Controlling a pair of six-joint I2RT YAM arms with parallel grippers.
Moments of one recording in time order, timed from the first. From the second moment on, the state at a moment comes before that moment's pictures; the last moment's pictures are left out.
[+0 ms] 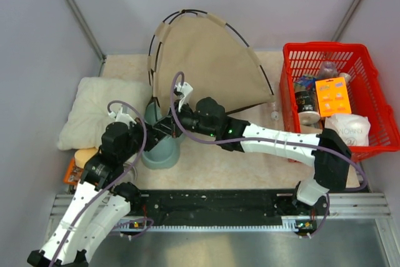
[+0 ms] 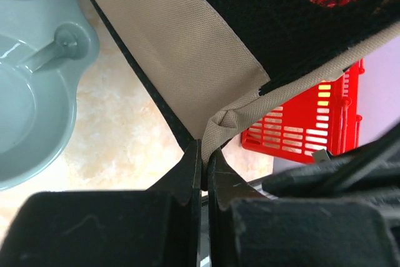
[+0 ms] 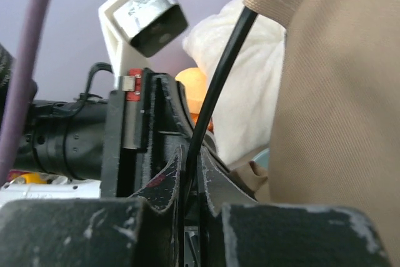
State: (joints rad) left arm -0.40 0.54 0.69 -0.55 0.14 -1.05; right arm 1.13 1.61 1.28 0.25 -0.13 0.48
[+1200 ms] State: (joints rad) left arm -0.39 0.24 0.41 -0.18 0.22 -0.31; right arm 1.14 1.66 1.24 0.48 0.16 0.51
